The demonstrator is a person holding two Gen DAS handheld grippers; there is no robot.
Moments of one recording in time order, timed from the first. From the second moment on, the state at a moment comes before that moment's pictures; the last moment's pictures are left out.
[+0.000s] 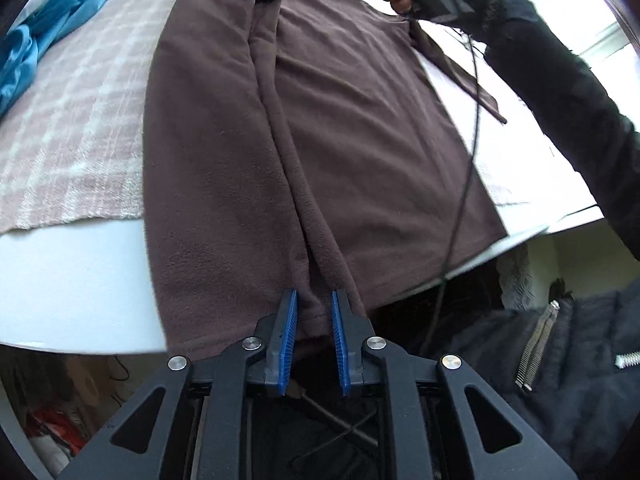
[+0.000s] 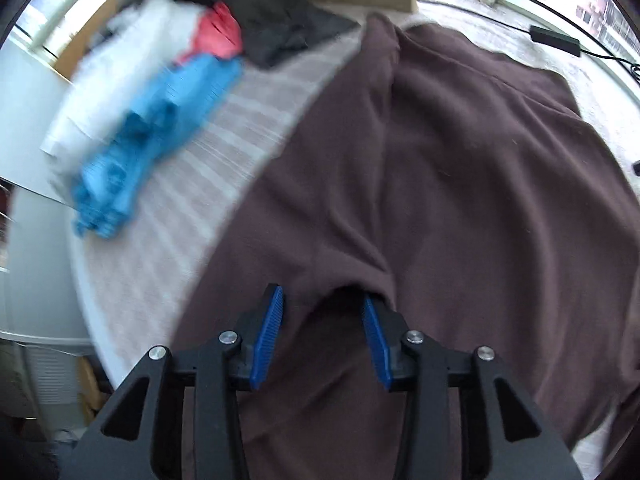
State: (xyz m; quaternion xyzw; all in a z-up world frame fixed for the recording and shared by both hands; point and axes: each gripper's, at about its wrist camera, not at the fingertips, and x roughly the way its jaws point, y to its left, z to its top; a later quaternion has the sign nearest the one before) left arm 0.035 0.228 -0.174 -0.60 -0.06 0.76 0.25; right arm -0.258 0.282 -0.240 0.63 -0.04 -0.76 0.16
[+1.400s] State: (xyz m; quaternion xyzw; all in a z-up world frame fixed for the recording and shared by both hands) left arm 0.060 0.133 -0.160 -0.61 -0.08 0.77 0.15; right arm -0.243 0.272 -0.121 0.55 -0.04 -0.79 0.26
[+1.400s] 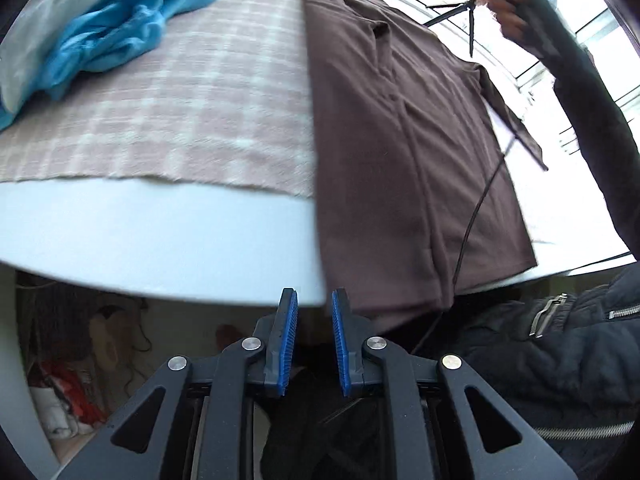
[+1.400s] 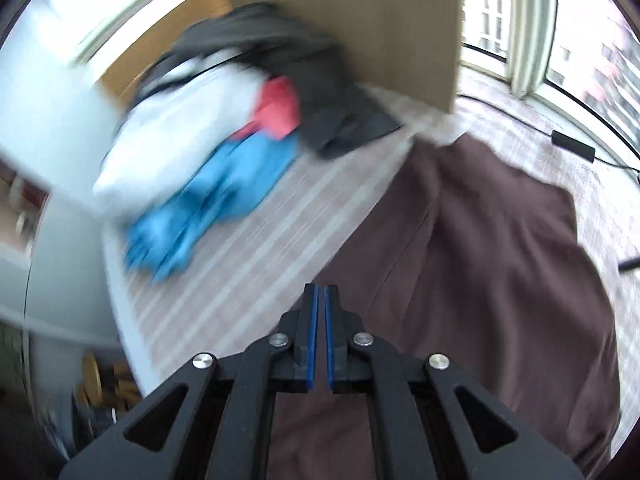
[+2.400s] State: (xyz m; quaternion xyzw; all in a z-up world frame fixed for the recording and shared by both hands) left arm 0.042 0.234 -0.079 -0.50 0.04 0.76 0.41; right arm 0.127 0.473 -0.021 0.43 -0.24 -0.87 -0.04
